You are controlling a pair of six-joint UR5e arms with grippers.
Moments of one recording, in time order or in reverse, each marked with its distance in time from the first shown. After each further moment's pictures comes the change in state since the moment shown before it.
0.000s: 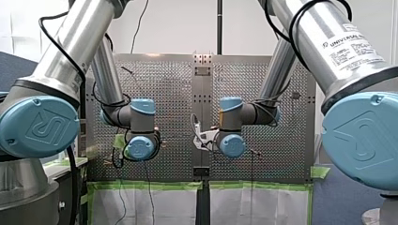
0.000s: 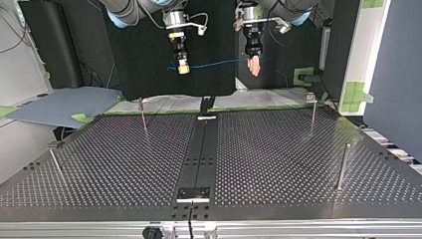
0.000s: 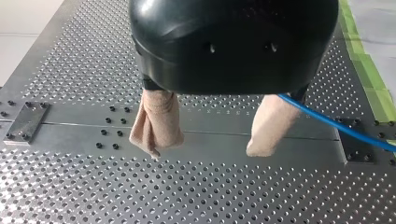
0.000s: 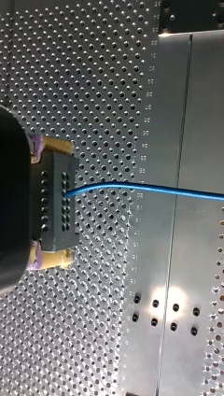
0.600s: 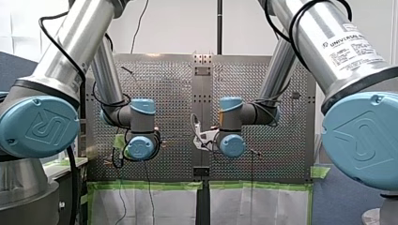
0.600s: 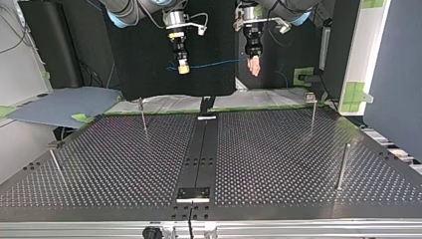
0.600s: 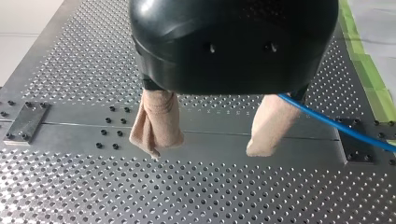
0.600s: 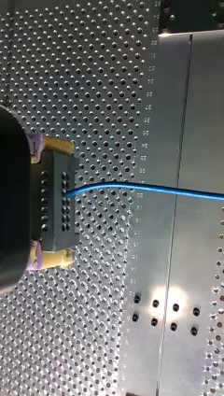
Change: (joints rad) left arm 0.000 0.000 0.000 0.000 0.000 0.000; right arm 0.000 0.000 0.000 0.000 0.000 0.000
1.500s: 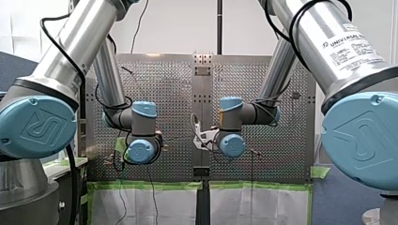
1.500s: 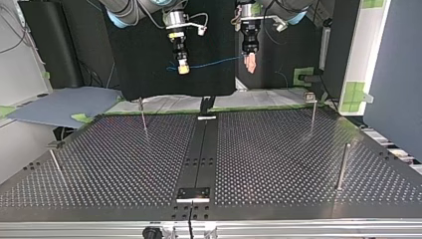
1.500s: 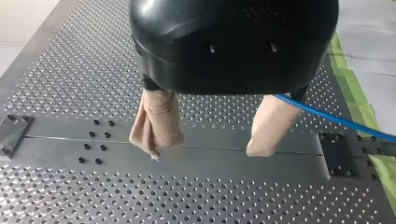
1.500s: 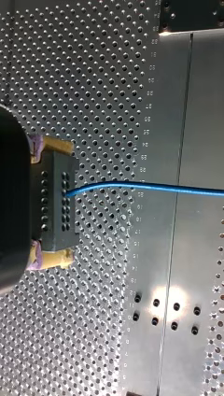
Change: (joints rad) left arm -0.032 -0.032 0.002 0.000 0.000 0.000; right arm 0.000 -0.001 0.000 0.000 0.002 0.000
